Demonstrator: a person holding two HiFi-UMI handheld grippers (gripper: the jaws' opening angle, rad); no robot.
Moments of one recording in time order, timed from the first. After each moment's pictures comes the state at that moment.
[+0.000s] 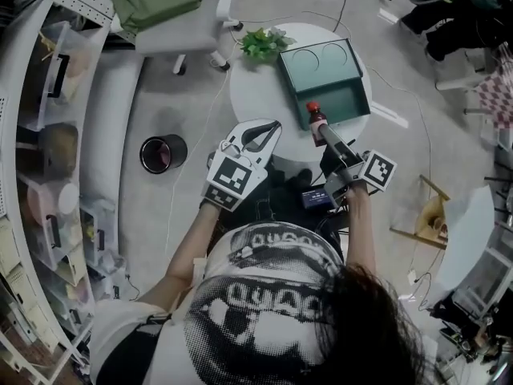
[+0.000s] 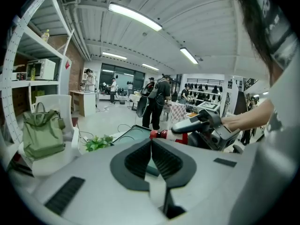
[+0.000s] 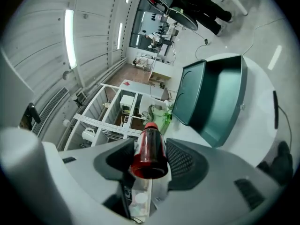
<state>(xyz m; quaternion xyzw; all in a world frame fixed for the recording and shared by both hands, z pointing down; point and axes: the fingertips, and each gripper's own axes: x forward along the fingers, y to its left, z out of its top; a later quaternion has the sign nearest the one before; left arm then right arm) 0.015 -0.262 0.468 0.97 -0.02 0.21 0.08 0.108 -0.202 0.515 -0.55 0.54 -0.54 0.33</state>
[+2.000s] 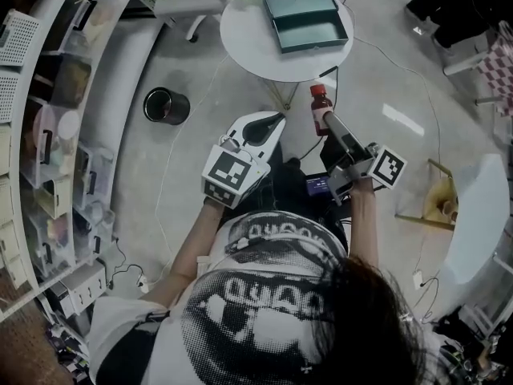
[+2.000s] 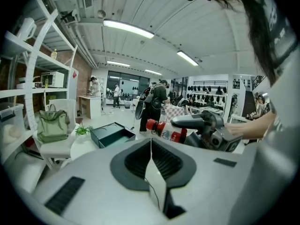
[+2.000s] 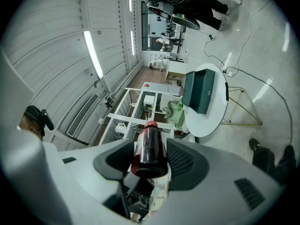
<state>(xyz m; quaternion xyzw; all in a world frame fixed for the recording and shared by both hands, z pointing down) -0.047 0.020 0.426 0.98 -0.08 0.18 0.07 0.041 0.056 0.453 -0.47 0.61 -0.50 0.40</state>
